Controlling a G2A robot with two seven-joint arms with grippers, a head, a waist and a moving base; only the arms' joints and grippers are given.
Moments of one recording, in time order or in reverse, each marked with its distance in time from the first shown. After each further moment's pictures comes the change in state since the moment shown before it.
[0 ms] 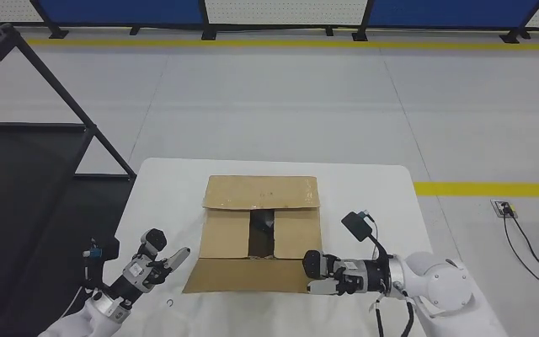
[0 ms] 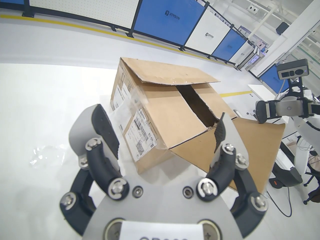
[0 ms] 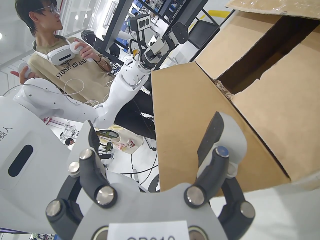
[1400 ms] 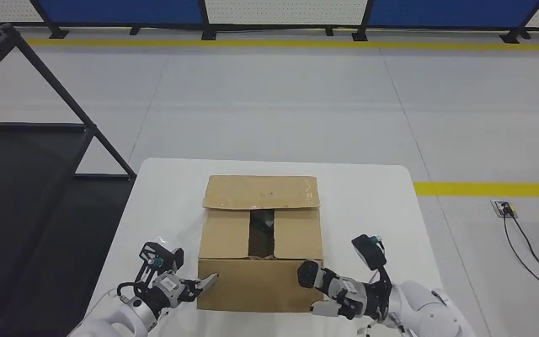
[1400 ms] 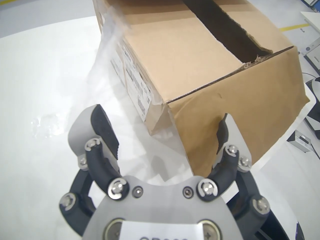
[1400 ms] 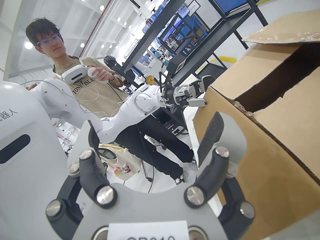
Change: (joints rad) left arm 0.014 0.015 0.144 -0.035 0.380 0.125 -0.101; right arm -0.161 0.011 -0.060 -0.021 -0.019 -0.279 -0.309
